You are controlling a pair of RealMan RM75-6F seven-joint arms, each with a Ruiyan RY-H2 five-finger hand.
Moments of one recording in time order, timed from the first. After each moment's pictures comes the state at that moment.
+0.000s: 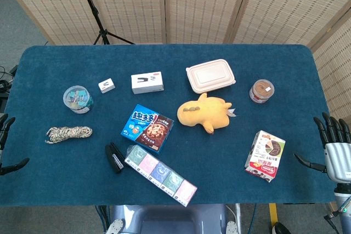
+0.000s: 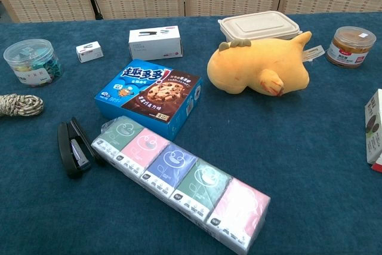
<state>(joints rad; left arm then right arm) -0.07 -1.05 -0.06 -1.62 1.47 1.50 -0.06 0.14 -1.19 0.06 -1.38 -1.48 1.58 0.03</state>
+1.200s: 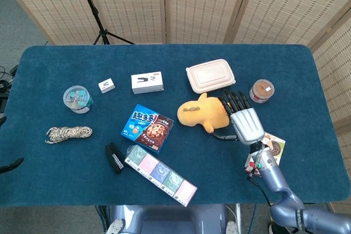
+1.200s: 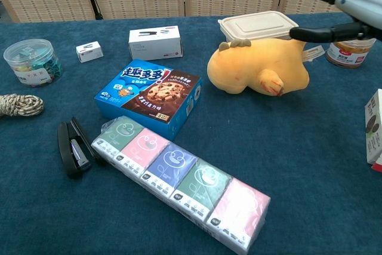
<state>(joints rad) -0.06 -1.03 -0.06 -1.60 1.48 1.52 -0.16 0.55 -1.48 0.23 -1.49 -1.40 1.18 -0.38</state>
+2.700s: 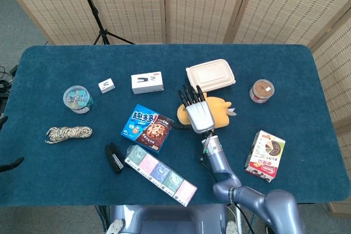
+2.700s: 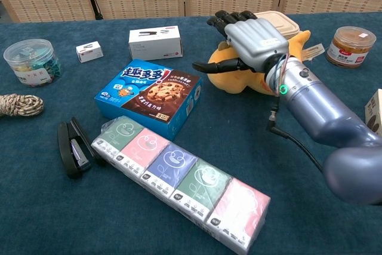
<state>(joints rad) -0.07 -1.02 -0.07 -1.61 1.44 1.47 -0.14 0.85 -2.11 0.31 -0.72 -1.33 1.17 -0.34</state>
